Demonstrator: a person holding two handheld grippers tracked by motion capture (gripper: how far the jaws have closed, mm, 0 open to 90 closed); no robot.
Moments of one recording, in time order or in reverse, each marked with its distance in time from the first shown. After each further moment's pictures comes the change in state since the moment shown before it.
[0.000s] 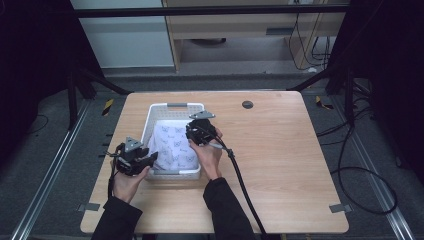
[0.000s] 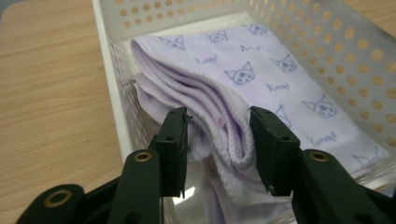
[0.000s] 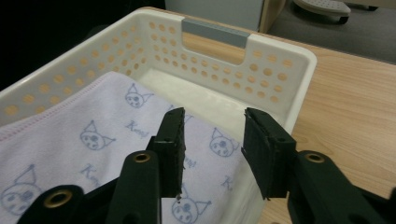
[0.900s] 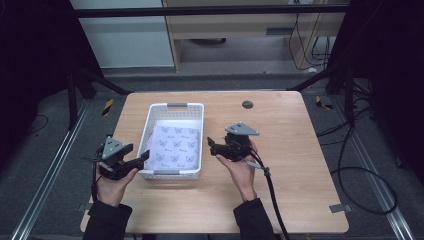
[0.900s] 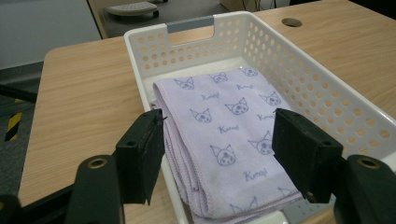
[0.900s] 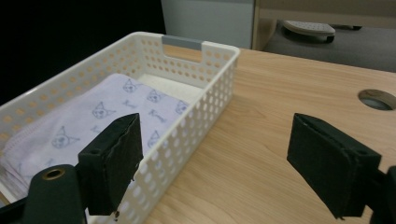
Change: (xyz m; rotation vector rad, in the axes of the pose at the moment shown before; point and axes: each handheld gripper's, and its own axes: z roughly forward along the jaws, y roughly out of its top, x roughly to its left) left arm 0.009 0.001 -0.049 -0.142 -0.003 -0.001; right arm -0.050 -0.039 -0.103 -0.125 0.034 0.051
